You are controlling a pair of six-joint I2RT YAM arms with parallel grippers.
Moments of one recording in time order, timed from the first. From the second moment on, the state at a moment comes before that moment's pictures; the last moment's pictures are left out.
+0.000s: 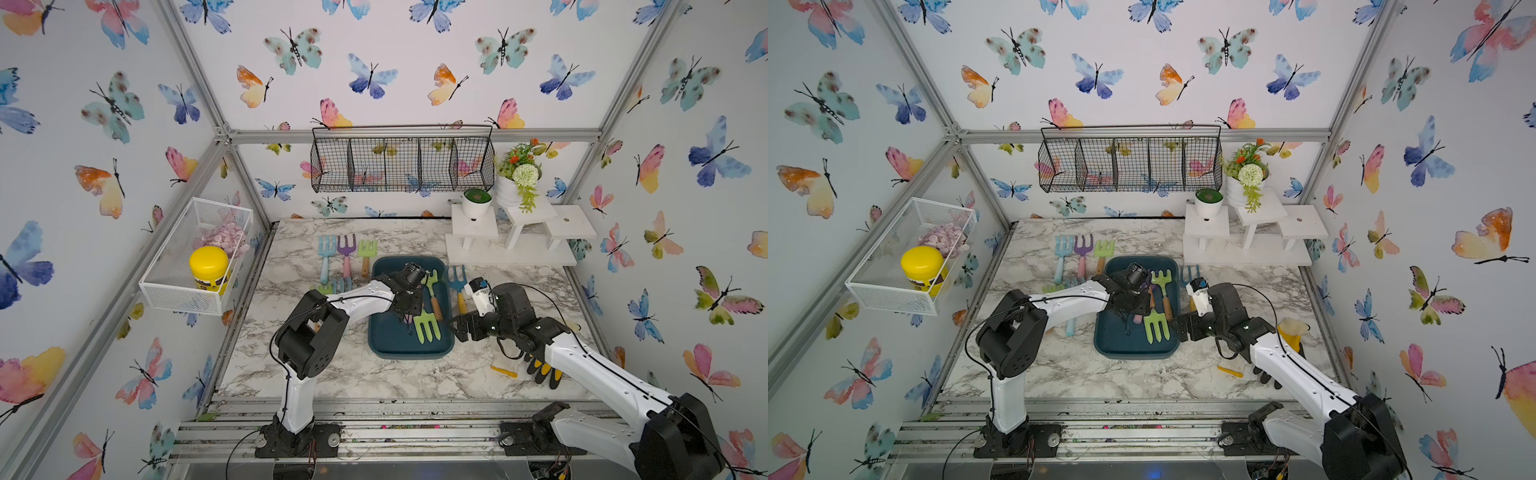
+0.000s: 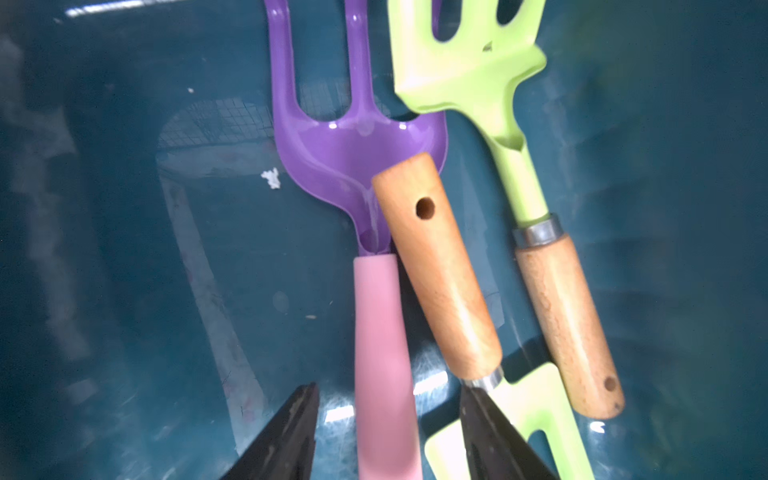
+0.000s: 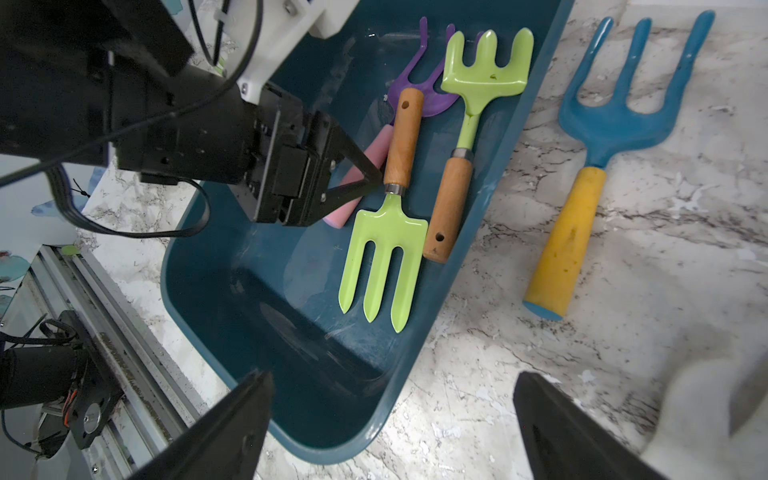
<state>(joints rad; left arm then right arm) -0.73 1.98 1.37 -0.48 -0.06 -0.49 0.52 1.13 0.69 -0.35 -0.29 0.22</state>
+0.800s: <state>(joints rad) -0.74 2.06 1.43 -0.49 -0.13 -0.50 0.52 1.12 0.69 -0.34 -0.29 0.22</state>
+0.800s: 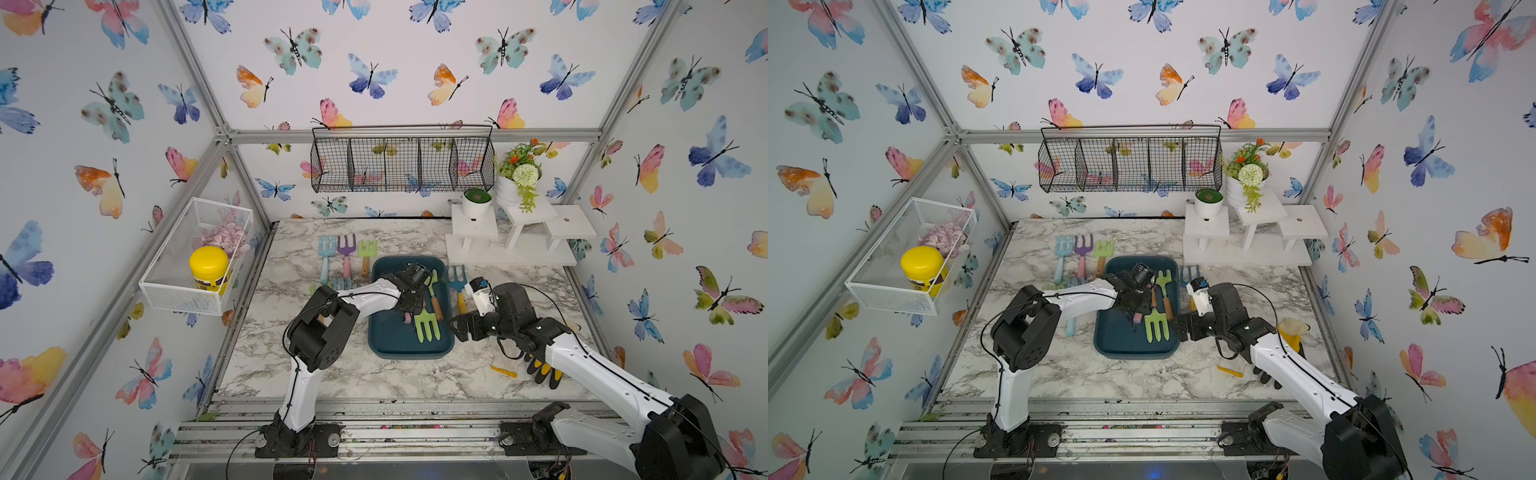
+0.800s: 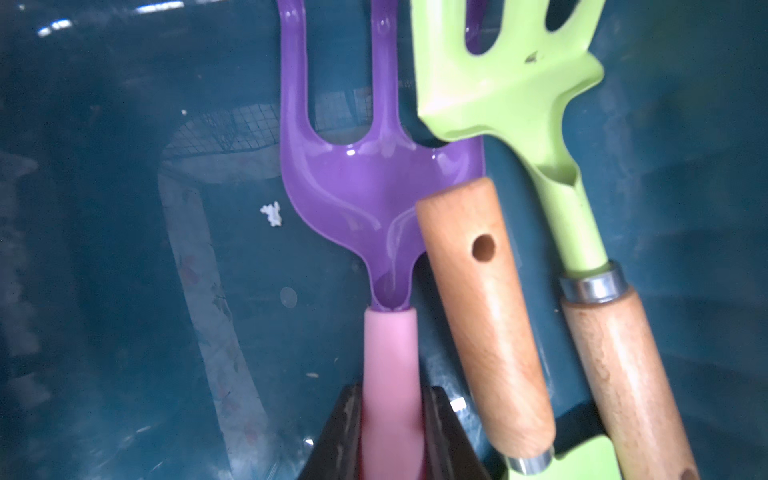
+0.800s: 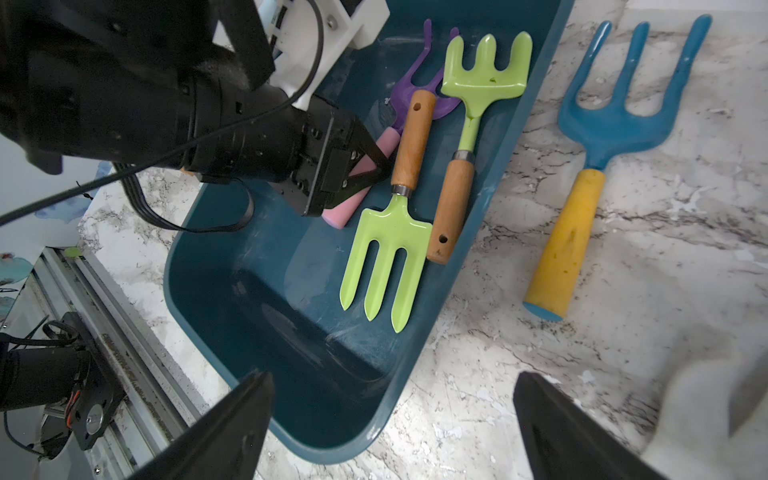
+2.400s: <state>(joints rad) -0.79 1.55 1.23 -0.62 -0.31 -0.51 0.52 1.09 0.69 -0.34 -0.29 0.23</state>
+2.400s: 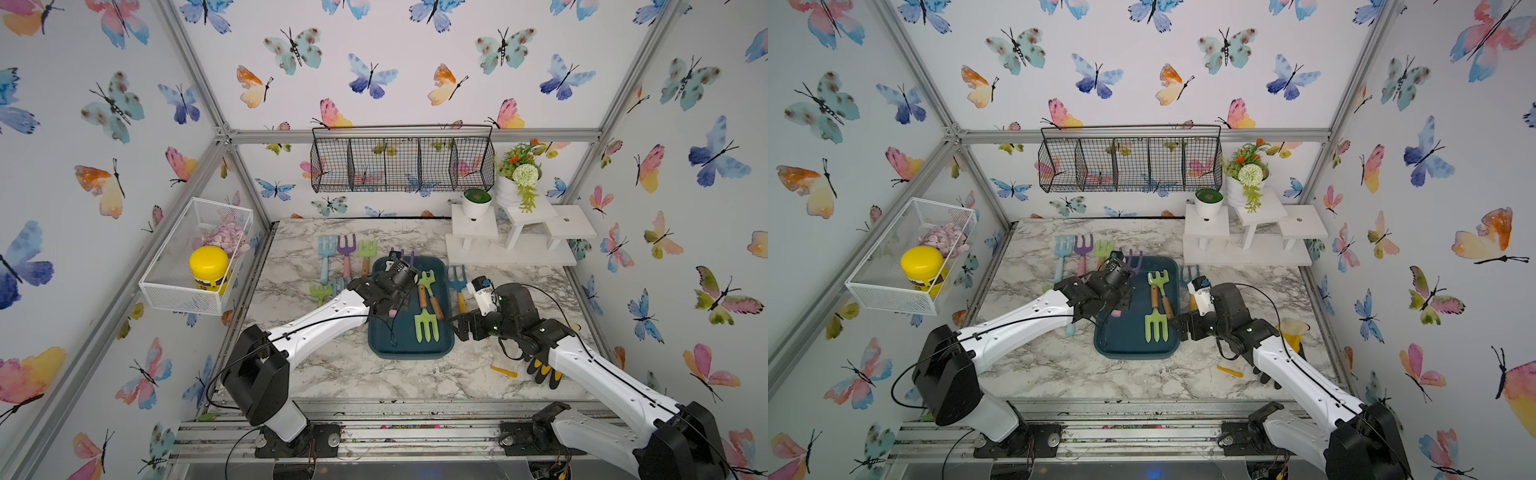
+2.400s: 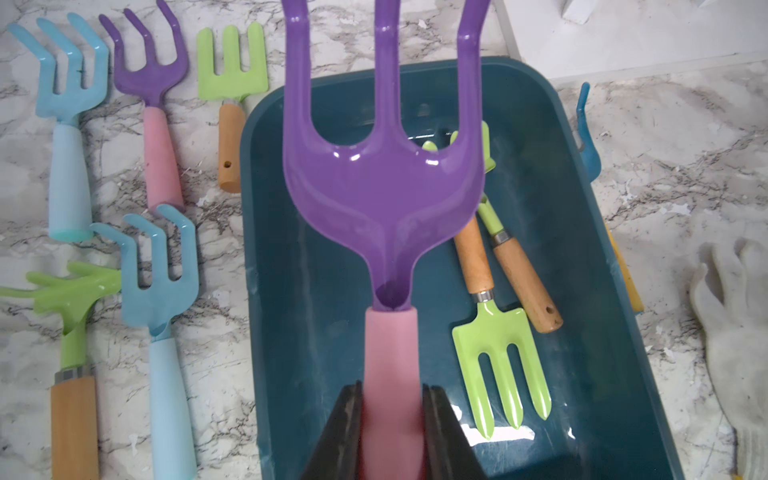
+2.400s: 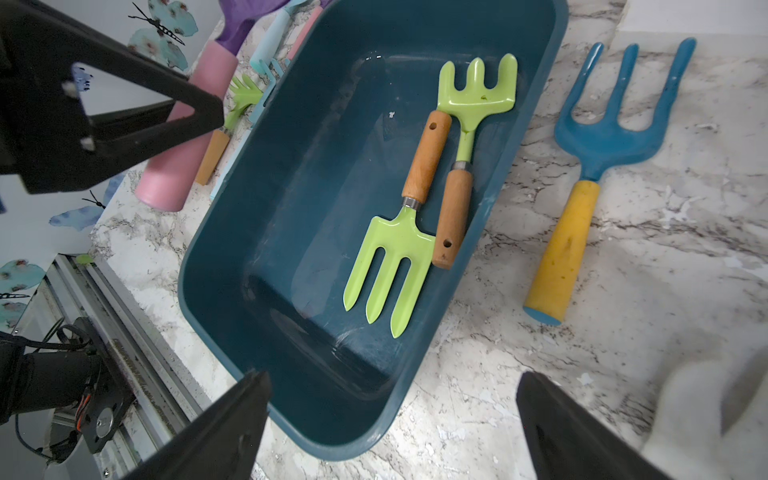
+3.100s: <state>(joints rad) -0.59 1.28 0.86 -0.55 -0.33 -0.52 0.52 1.10 0.69 -0.34 -0.29 0.23</state>
